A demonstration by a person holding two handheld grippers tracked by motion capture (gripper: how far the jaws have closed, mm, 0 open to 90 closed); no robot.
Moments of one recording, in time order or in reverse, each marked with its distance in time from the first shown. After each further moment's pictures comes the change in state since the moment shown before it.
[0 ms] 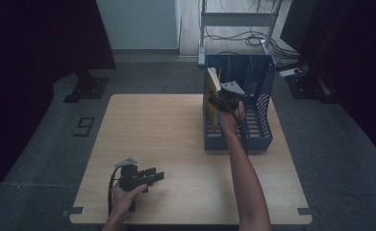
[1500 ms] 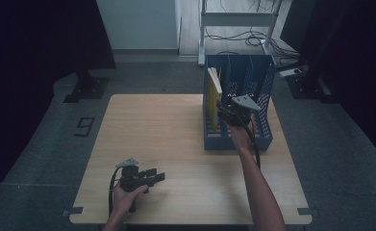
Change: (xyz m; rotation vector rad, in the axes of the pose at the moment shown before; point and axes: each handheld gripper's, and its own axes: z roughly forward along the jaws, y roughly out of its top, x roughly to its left) left arm -0.003 -0.001 0.001 0.013 0.006 0.012; right arm -0.015 -0.017 -0.066 -0.007 0.073 0.020
